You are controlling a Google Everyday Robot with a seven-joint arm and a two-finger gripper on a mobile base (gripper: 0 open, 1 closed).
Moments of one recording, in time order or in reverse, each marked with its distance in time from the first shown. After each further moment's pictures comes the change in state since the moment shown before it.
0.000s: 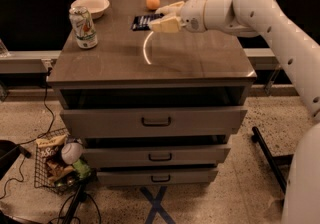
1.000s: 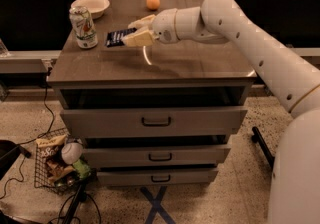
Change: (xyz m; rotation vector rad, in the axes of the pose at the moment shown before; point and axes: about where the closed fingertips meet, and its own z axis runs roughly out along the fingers) arm 0.006 0.063 0.070 -0.145 0.007 -0.002
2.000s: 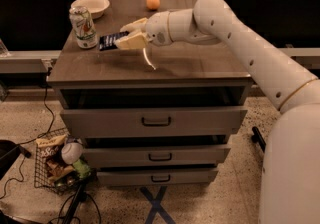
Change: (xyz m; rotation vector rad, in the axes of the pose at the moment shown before) arm -0.002 0.017 0.022 -0.084 -0.020 0.012
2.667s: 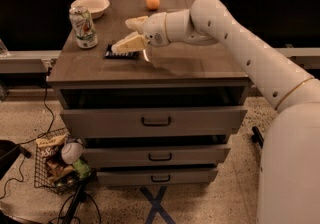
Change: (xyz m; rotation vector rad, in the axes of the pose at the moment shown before) arm -0.001 0.003 0.006 -0.011 -0.001 0.000
